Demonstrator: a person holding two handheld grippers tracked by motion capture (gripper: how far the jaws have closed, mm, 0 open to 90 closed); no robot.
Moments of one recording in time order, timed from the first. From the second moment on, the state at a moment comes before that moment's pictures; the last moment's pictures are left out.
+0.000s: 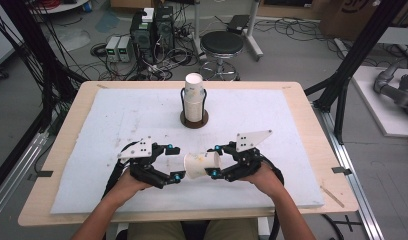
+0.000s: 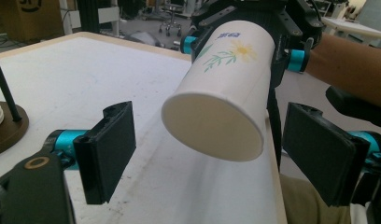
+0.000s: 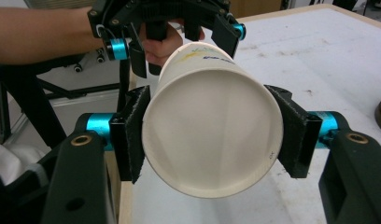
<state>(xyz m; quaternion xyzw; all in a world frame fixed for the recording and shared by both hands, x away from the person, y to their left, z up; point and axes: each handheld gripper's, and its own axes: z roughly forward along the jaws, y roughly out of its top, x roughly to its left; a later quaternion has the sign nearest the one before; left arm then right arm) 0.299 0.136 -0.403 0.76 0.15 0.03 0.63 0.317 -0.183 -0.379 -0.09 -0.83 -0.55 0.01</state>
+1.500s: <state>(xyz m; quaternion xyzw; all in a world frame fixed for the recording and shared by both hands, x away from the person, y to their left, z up) 0.298 0.118 -0.404 0.75 0.12 0.02 0.65 0.320 -0.187 -0.385 -0.11 -0.80 -0.59 0.06</state>
